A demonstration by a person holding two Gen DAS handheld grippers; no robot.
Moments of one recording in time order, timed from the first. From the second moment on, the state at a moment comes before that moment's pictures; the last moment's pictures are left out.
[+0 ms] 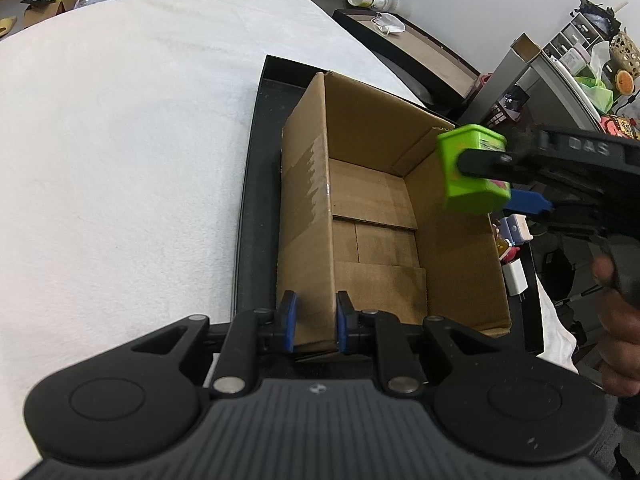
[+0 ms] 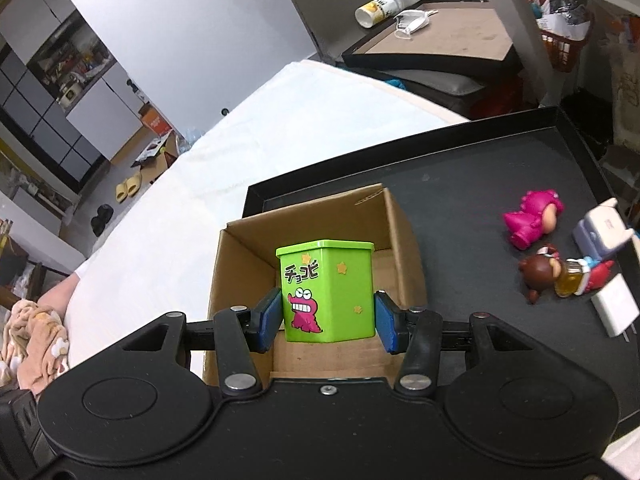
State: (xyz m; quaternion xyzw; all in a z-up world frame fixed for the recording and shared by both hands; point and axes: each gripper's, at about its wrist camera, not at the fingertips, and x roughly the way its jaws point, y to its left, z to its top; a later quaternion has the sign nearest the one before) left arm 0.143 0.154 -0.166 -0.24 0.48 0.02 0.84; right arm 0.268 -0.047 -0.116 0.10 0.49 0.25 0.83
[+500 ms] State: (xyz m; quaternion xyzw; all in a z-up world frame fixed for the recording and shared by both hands) left arm 0.143 0.157 -0.168 -0.25 0.48 0.01 0.84; right arm 0.278 0.009 -0.129 0.05 0.50 0.25 0.83
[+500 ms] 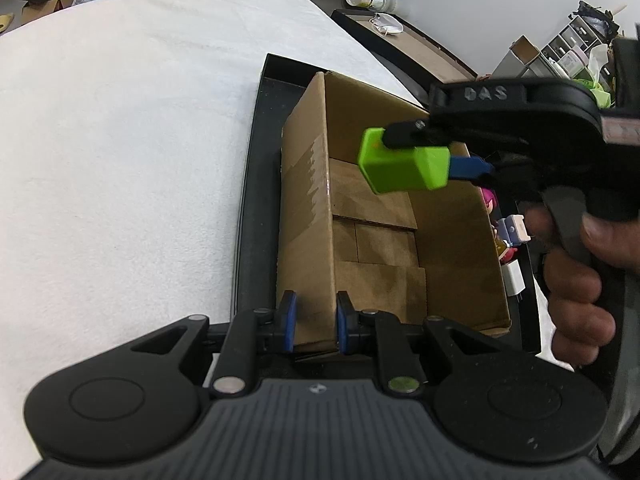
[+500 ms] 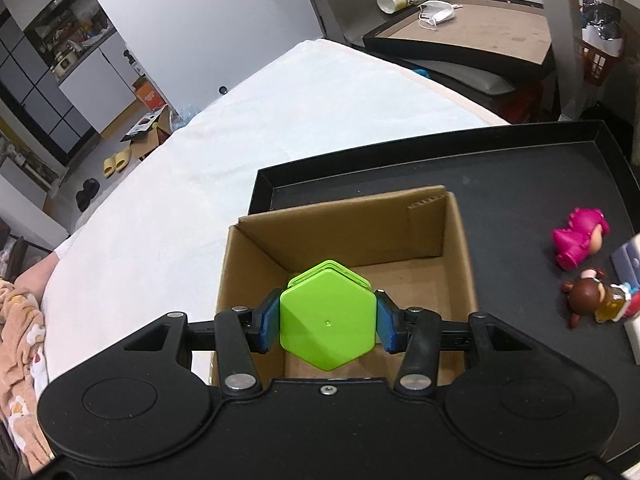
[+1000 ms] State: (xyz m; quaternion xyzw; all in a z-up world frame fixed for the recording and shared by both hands) left arm 0.143 0.158 -0.168 -0.25 0.48 0.01 0.84; right arm 0.285 0.021 -0.125 0.00 0.49 0.25 0.83
